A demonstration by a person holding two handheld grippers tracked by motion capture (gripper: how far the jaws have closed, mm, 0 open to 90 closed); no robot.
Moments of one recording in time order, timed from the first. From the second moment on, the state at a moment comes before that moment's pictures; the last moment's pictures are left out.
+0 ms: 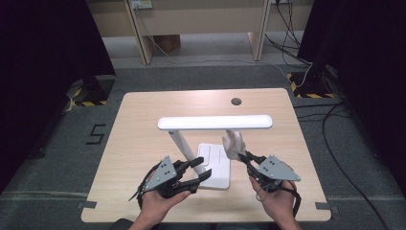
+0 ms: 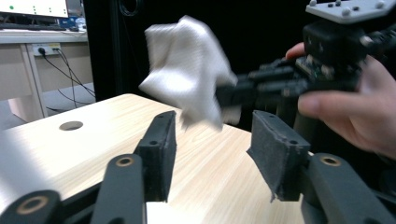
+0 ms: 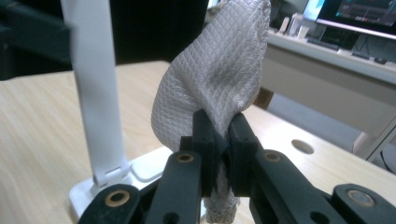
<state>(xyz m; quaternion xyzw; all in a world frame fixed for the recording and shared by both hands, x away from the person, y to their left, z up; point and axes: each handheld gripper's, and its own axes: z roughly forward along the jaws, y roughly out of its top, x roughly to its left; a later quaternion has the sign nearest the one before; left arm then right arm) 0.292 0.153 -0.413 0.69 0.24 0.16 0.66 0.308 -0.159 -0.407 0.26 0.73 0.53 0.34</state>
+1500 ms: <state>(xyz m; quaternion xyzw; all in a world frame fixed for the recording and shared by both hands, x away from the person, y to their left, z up) 0.330 0.162 -0.444 0.68 0.34 0.25 0.60 0.299 -0.199 -0.355 0.27 0.67 0.57 0.38</state>
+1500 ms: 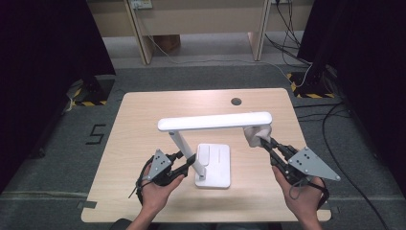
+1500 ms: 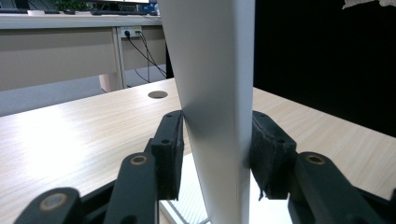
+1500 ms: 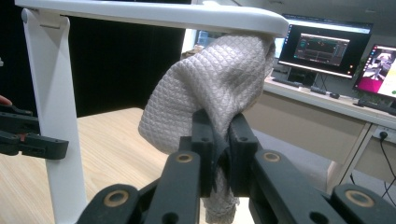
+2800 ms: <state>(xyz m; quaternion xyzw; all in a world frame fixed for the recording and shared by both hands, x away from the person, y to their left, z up) 0.328 0.148 -0.437 0.69 0.36 0.29 0.56 0.302 -0.178 -0.337 0.28 0.66 0.62 0.31</state>
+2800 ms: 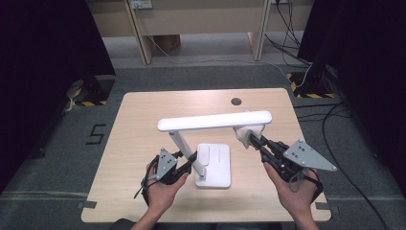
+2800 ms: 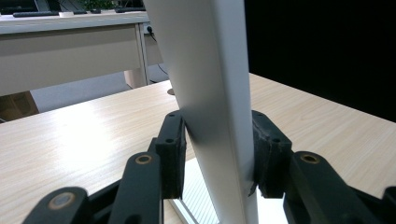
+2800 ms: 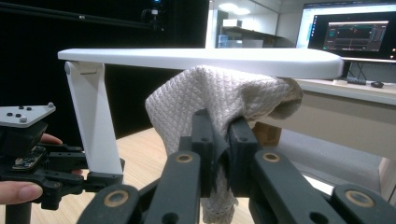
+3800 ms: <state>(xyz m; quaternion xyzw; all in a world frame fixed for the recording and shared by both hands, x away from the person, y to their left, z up) 0.327 0.146 -0.438 0.69 0.36 0.30 0.56 0.302 -0.144 -0.335 0.25 0.69 0.60 0.33</state>
